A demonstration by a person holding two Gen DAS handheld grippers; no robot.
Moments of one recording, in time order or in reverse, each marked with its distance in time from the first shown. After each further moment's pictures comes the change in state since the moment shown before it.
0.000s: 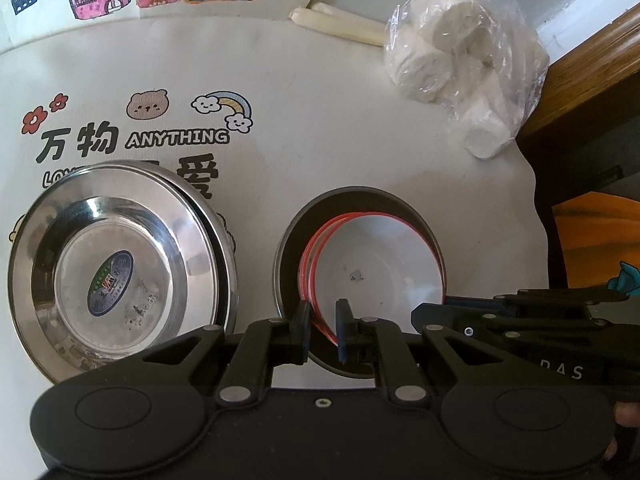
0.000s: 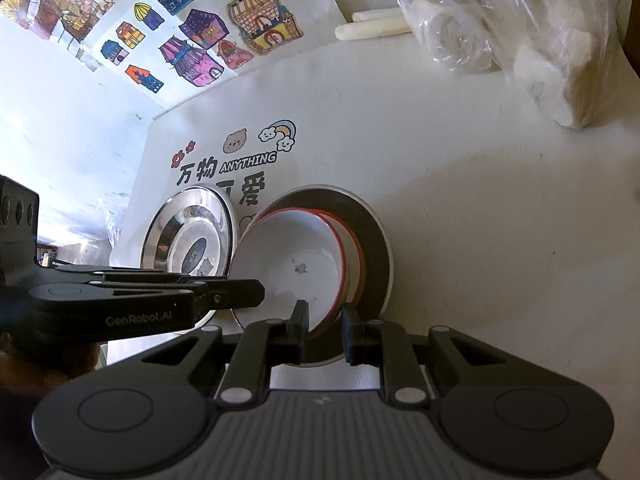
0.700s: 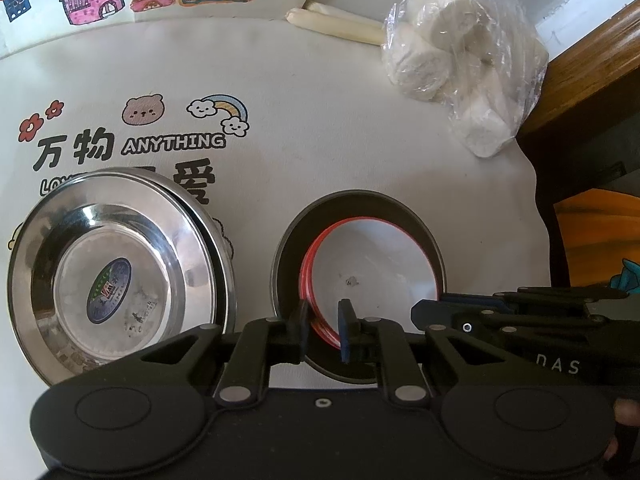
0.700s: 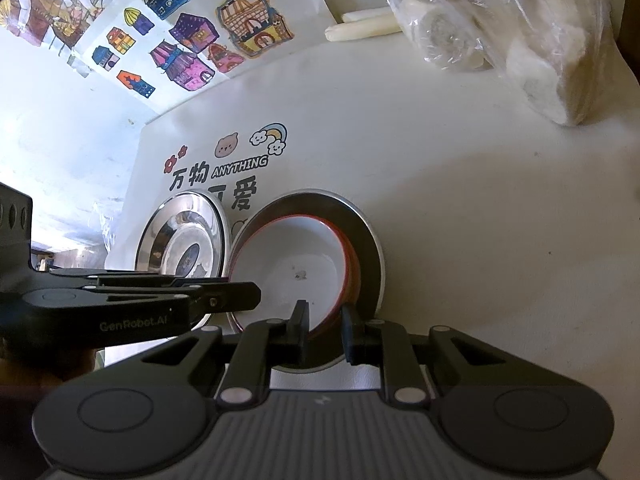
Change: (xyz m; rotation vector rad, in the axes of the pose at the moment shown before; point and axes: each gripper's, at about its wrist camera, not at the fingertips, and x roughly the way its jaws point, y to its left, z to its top) left arm 0.003 -0.003 0.003 0.013 0.004 0.008; right arm 0.001 -0.001 -0.001 0.021 -0.008 -0.012
